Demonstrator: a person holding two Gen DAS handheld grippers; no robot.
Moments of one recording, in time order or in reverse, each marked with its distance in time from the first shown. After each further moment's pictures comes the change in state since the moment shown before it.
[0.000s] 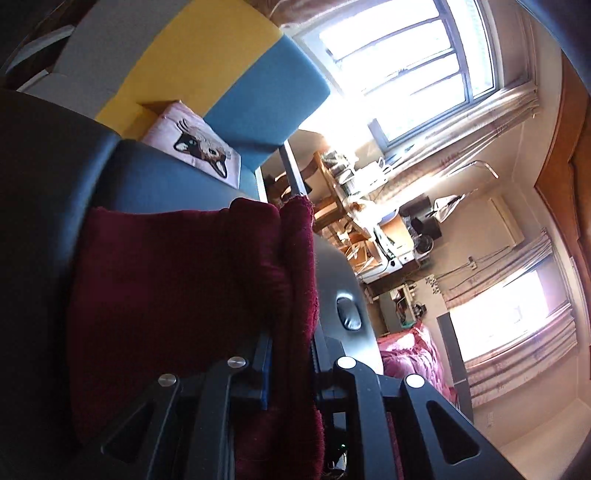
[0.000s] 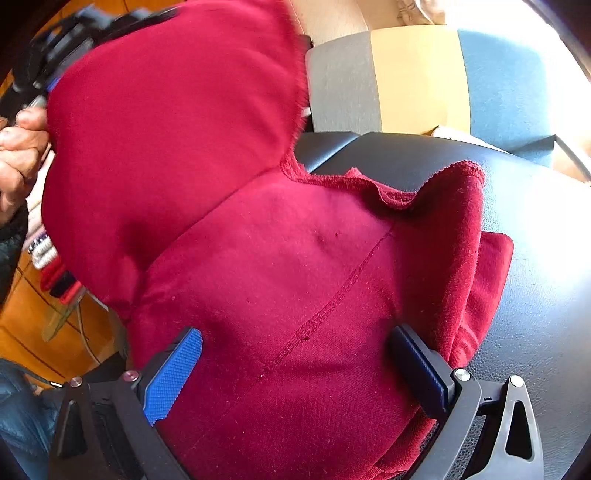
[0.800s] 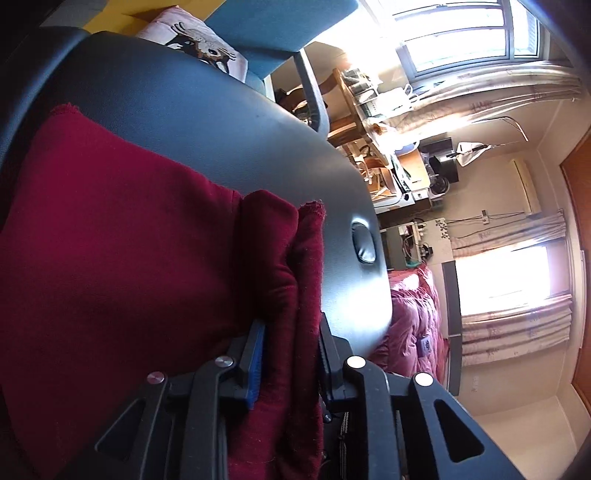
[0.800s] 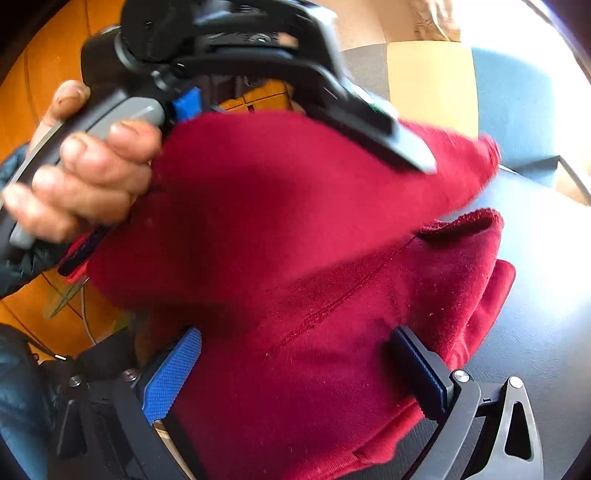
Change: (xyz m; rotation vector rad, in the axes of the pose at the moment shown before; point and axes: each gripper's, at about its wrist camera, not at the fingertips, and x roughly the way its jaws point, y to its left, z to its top) left arm 0.060 0.002 -0.031 -0.075 0.305 -0.028; right arm -0.034 0.016 -0.019 -0.075 0.001 -0.022
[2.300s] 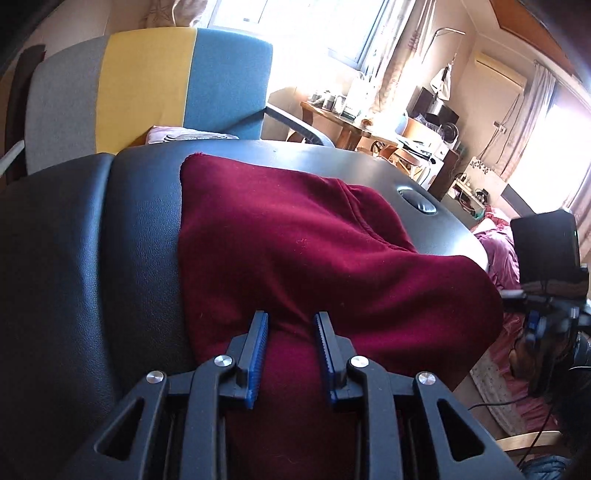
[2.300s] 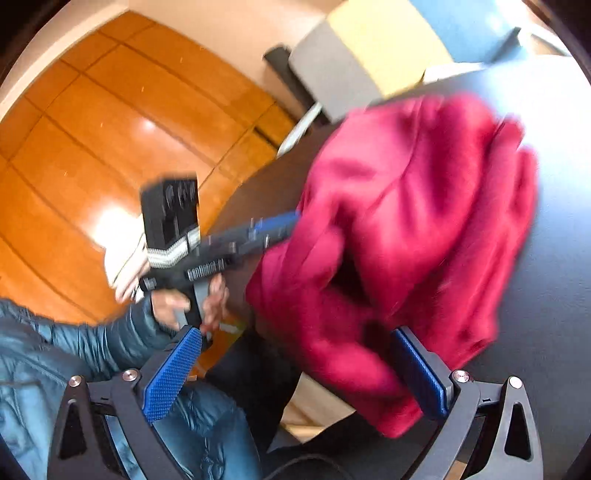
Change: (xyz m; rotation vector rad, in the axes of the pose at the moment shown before) left arm -0.017 0.009 -0.115 0.545 -0.270 0.383; right arm -0.086 0.007 -0.055 0.426 -0.075 0.283
